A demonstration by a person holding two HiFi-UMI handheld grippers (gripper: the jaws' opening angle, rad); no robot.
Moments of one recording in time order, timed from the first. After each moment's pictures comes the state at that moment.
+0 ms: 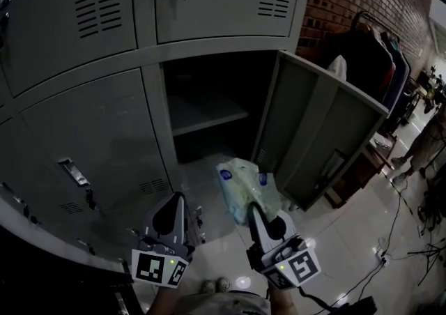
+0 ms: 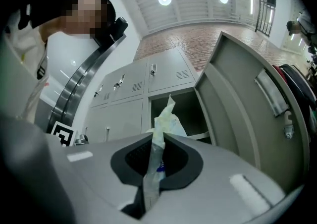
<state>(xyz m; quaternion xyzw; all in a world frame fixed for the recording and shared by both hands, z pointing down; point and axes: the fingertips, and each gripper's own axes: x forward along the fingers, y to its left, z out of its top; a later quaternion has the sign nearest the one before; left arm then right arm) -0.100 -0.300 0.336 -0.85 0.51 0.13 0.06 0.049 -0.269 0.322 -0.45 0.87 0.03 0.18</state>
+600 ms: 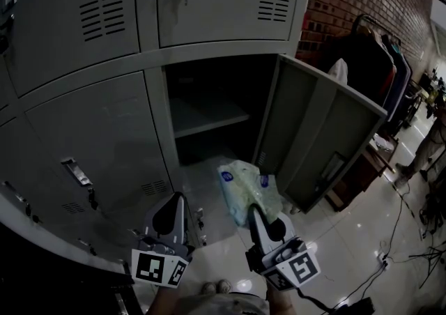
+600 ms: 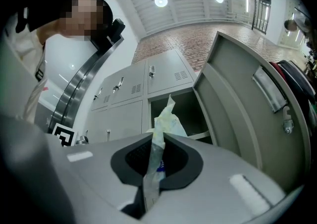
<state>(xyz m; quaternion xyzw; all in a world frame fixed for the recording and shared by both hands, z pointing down) -0.101 -0.298 0.330 -0.84 0.51 0.13 0.07 0.053 -0.267 0.327 -0.45 0.87 0.02 0.19</state>
